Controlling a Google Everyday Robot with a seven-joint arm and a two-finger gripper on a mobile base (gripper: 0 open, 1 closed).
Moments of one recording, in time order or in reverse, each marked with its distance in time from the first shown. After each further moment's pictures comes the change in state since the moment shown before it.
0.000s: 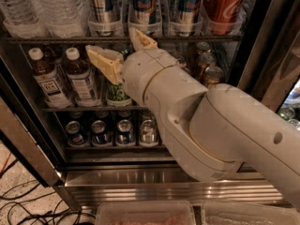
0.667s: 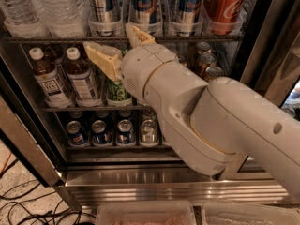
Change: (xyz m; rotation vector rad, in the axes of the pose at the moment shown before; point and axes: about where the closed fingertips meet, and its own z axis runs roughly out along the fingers) arm -0.005 0.002 0.005 -0.033 -0.012 -0.012
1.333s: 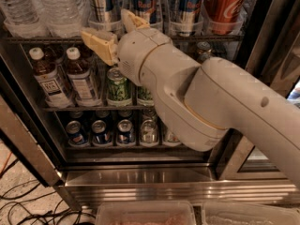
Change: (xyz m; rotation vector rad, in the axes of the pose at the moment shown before) arm -0.013 -0.009 0.026 -0.023 -0.032 -0.010
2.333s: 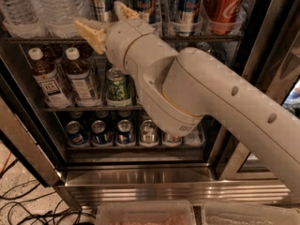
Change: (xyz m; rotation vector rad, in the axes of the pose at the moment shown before) arm -0.003 -0.009 0.036 0.060 -0.014 -0.015
